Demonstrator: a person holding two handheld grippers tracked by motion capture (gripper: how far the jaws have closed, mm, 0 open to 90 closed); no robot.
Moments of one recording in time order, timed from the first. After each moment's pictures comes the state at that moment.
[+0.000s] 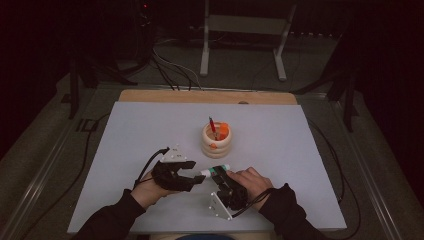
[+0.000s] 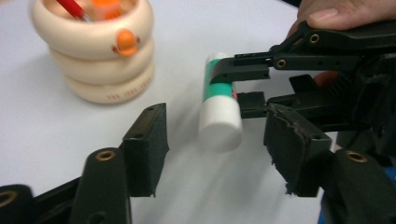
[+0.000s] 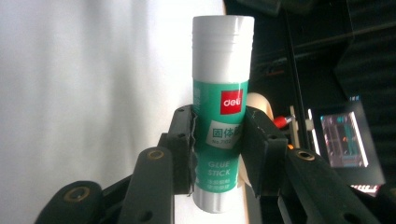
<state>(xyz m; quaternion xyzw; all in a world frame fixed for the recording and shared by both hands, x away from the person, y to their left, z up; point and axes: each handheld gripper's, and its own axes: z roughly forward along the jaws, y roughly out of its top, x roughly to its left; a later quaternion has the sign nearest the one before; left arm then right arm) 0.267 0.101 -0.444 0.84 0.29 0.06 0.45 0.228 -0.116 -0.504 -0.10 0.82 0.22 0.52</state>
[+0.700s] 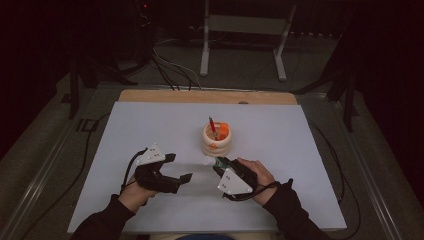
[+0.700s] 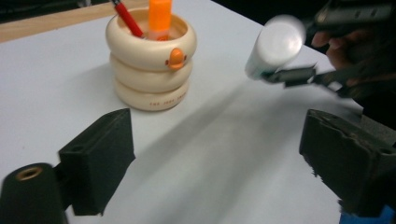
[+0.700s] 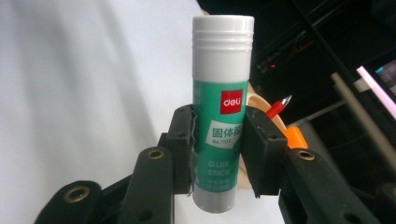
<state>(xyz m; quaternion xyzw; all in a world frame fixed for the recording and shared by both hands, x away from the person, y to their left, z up) 0.260 0.141 -0.452 0.79 0.34 0.09 0.50 0.246 -0.132 -0.459 0.07 0.84 0.36 0.40</state>
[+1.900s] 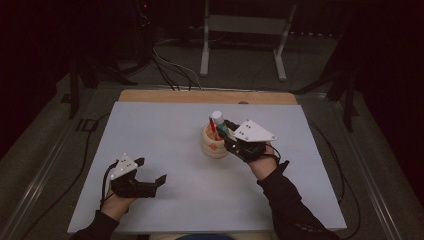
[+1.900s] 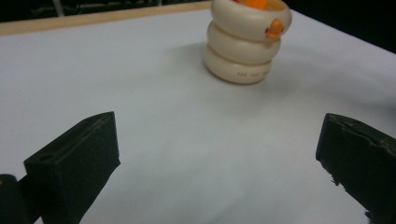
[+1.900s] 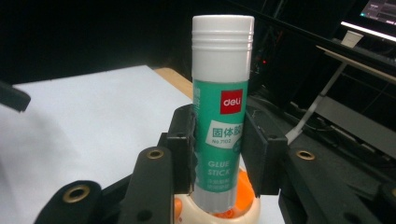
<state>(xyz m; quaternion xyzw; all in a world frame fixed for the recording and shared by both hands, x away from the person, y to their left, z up) 0.246 0.202 -0.495 0.74 0.42 0.18 0.49 0.306 -0.141 -0.389 0.25 0.77 0.49 0.32</state>
